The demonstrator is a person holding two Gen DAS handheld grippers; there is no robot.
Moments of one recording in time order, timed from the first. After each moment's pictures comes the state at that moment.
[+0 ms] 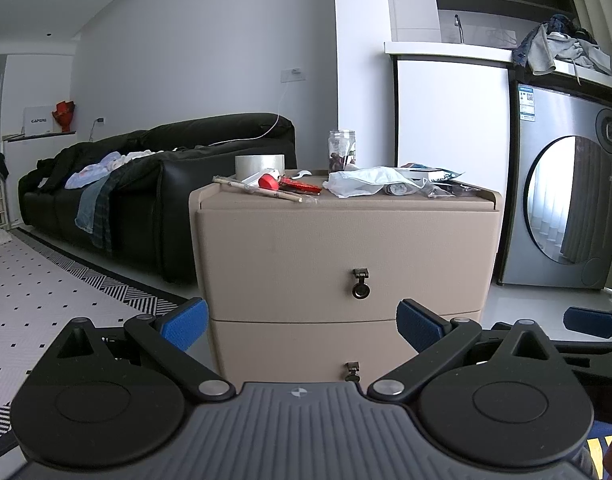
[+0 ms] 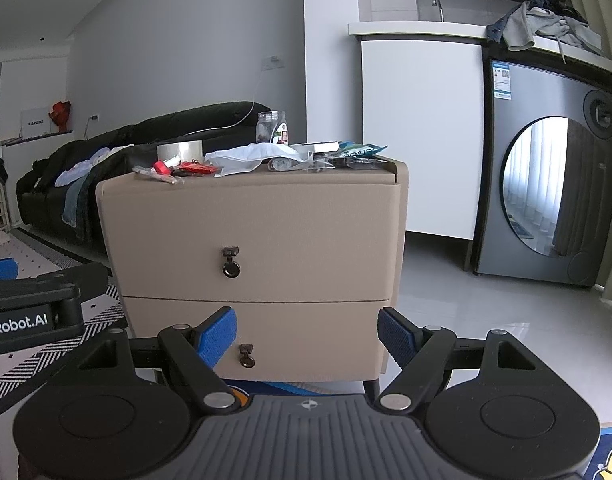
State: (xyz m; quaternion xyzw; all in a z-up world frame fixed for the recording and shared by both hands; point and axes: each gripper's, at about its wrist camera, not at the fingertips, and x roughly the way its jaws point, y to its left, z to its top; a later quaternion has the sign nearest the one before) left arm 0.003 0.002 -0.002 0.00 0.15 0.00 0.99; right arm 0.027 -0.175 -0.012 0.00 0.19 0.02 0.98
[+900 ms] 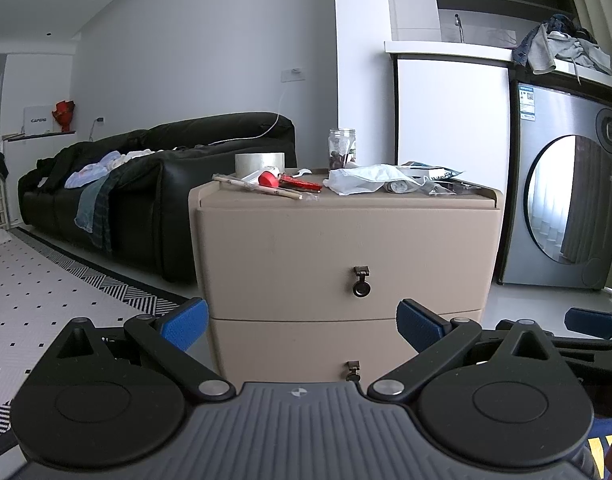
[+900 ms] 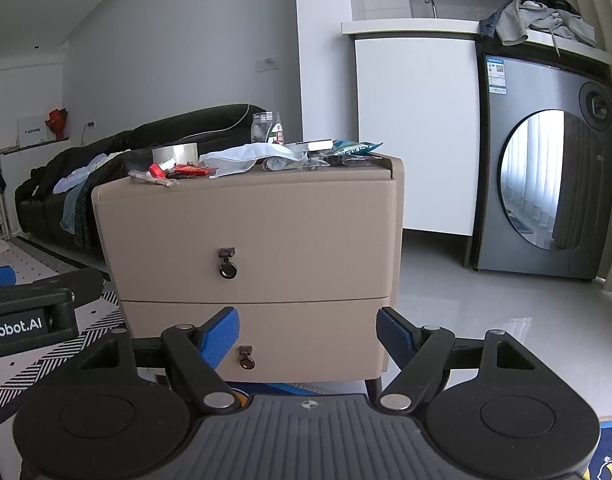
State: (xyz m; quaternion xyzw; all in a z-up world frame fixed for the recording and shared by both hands) left arm 0.003 0.001 -0.005 0.00 0.15 0.00 0.99; right arm 0.026 -0.179 -0.015 0.01 0.19 0.02 0.98
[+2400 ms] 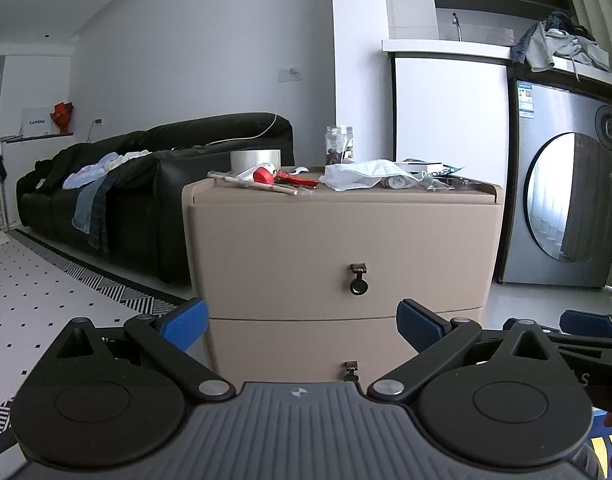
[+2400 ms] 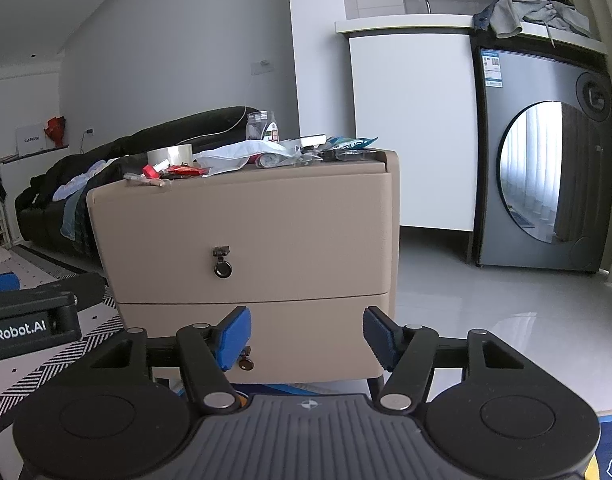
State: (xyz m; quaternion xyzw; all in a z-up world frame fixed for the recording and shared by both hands) left arm 0.009 -0.002 -0.014 0.01 0.14 -0.01 0.99; right arm 0.030 -0.189 -0.024 0.03 0.19 0.02 0.98
